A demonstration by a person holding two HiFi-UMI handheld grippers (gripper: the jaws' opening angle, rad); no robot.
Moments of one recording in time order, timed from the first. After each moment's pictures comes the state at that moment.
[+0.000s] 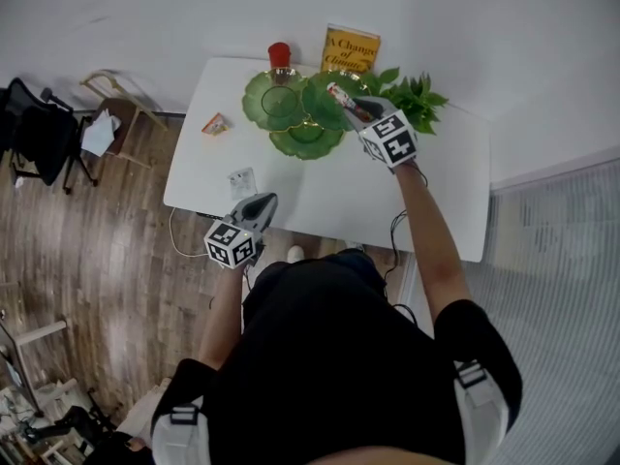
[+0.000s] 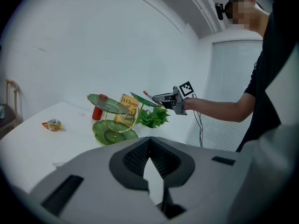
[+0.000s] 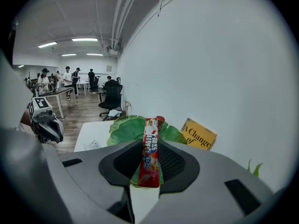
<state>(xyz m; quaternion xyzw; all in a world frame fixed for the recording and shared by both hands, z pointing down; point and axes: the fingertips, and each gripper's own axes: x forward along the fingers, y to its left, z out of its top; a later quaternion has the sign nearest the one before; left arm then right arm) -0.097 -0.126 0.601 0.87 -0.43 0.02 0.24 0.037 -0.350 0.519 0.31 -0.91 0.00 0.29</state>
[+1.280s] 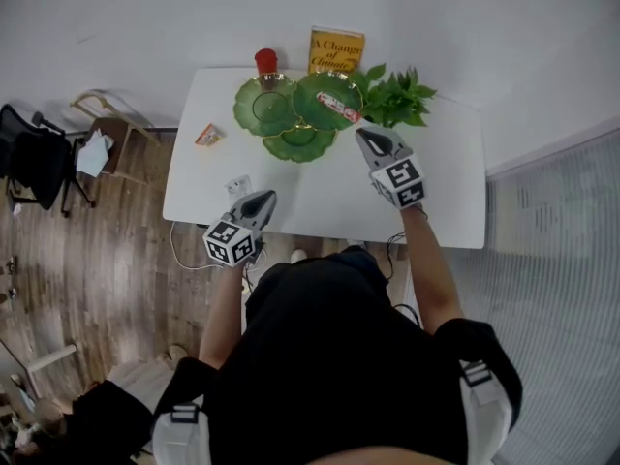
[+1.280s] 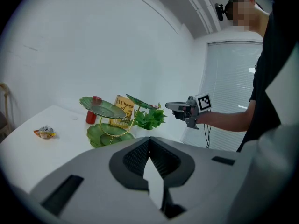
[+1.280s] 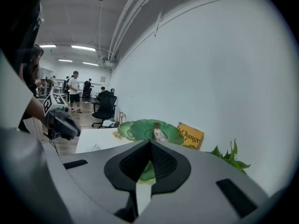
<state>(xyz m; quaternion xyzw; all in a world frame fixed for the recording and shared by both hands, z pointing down) -0.098 -0.141 0.591 0.89 -0.40 0.02 0.22 0.080 -0.276 0.510 0.36 -0.91 -0.02 0.21</state>
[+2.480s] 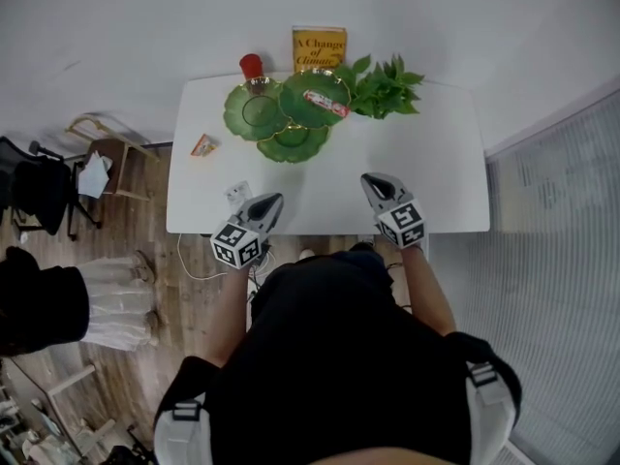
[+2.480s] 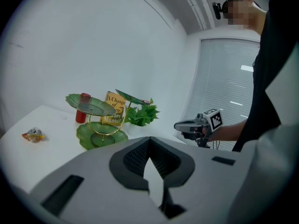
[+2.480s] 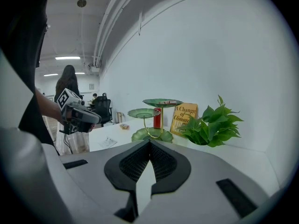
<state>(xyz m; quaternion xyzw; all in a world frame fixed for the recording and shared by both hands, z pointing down) -0.073 -0.139 0.593 0.91 -0.35 0.04 0.21 0.125 -0.179 0.593 0.40 -0.89 0.07 0.18</state>
